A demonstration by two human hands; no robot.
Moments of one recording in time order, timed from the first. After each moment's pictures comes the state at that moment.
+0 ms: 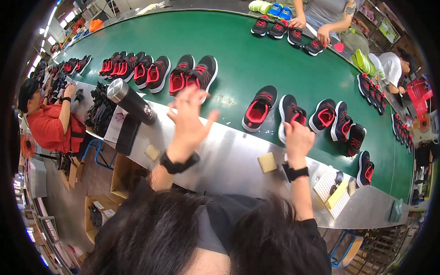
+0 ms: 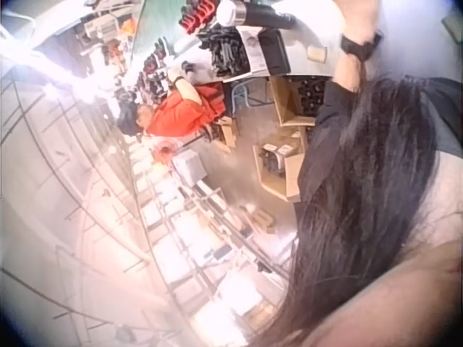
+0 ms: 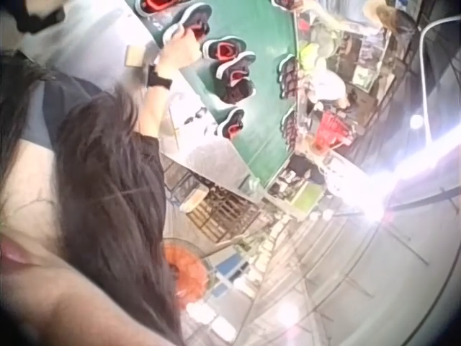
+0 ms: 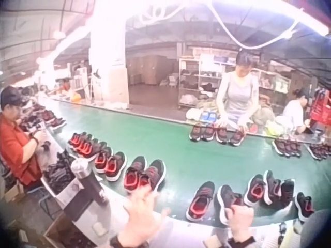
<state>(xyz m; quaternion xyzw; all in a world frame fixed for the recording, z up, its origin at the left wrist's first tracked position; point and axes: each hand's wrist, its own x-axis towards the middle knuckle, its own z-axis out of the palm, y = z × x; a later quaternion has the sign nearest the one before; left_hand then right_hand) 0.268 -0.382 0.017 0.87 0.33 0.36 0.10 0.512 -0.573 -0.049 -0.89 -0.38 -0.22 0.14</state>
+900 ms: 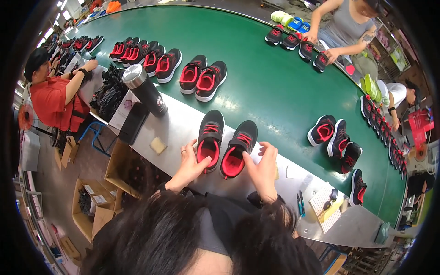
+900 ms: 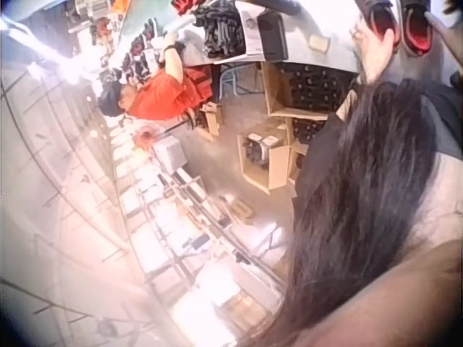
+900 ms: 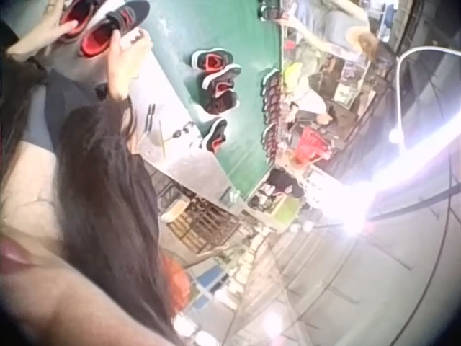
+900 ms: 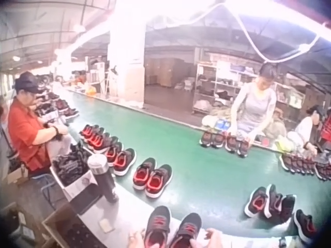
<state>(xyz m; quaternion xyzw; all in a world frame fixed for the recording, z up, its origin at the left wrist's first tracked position) 0.180 -0.458 -0.067 0.74 0.47 0.20 0.43 0.381 -0.573 -0.025 -0.81 -0.43 0.07 0.39</state>
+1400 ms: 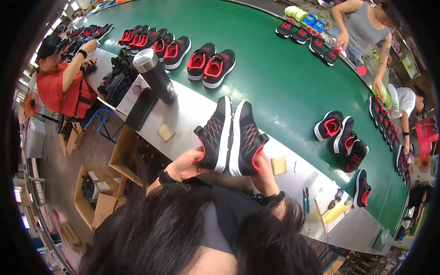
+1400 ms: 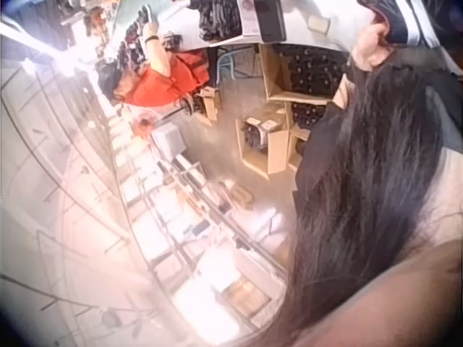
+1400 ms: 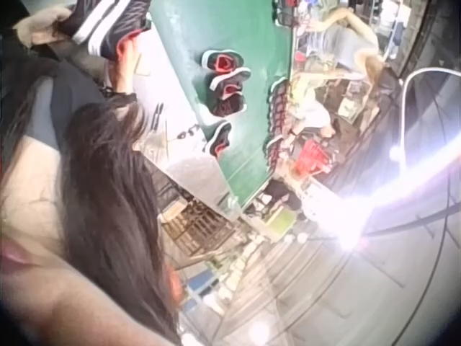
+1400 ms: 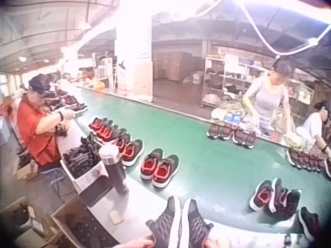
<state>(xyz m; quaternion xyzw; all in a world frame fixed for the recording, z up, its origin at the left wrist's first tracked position) 0.162 -0.464 -0.009 0.21 0.34 0.10 0.91 0.369 -0.594 -0.043 -0.43 -0.07 0.58 0.68</state>
